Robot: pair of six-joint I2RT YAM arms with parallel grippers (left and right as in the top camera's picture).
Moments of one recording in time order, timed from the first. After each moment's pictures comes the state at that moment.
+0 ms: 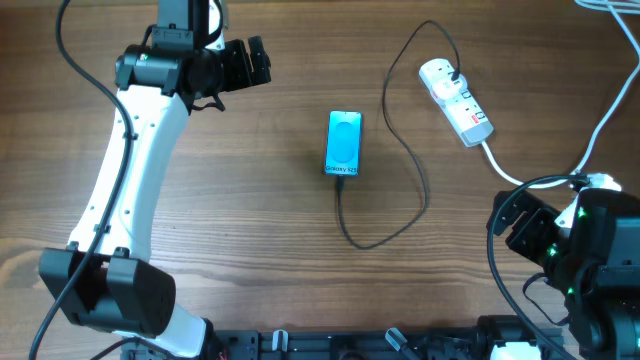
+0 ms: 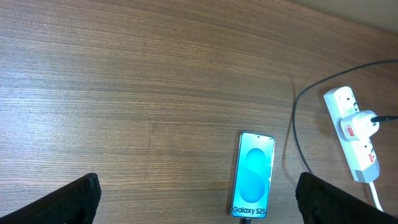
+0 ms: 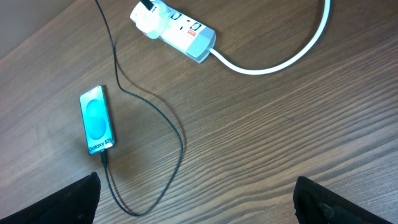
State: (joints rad) left arm -0.15 1.73 1.69 -0.91 0.14 -0.34; right arm 0.00 0.73 1.12 -1.26 0.05 0.52
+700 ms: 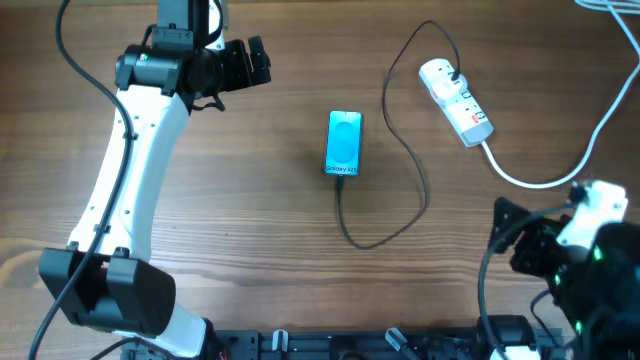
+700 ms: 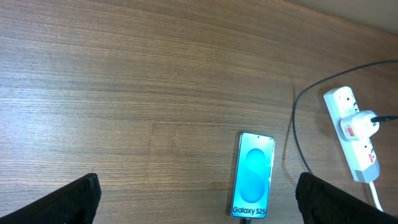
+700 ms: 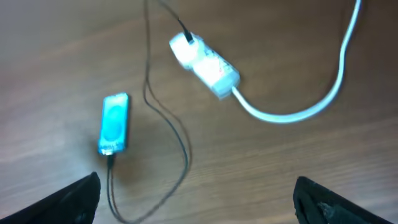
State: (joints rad) left arm -0.15 1.73 1.69 -0.91 0.14 -0.34; right arm 0.02 0.58 1.11 -1.17 0.02 0.29
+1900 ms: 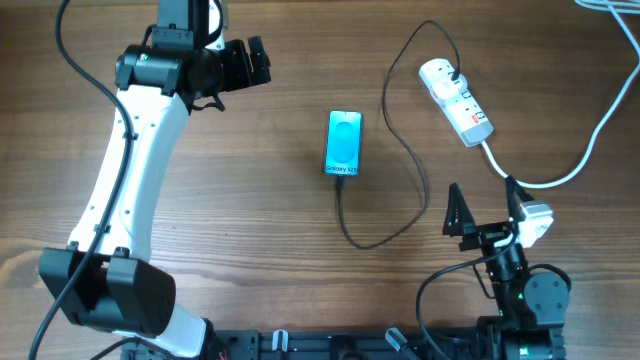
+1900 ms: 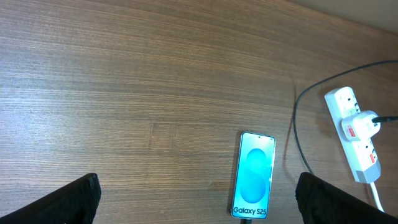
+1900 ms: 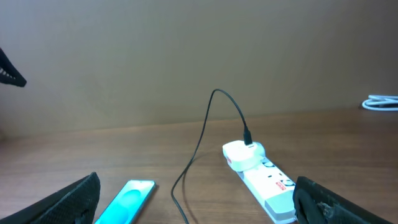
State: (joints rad) left arm -0.15 1.73 1.69 -0.91 0.14 -0.34; right arm 0.02 0.02 0.02 0.05 -0.16 0.18
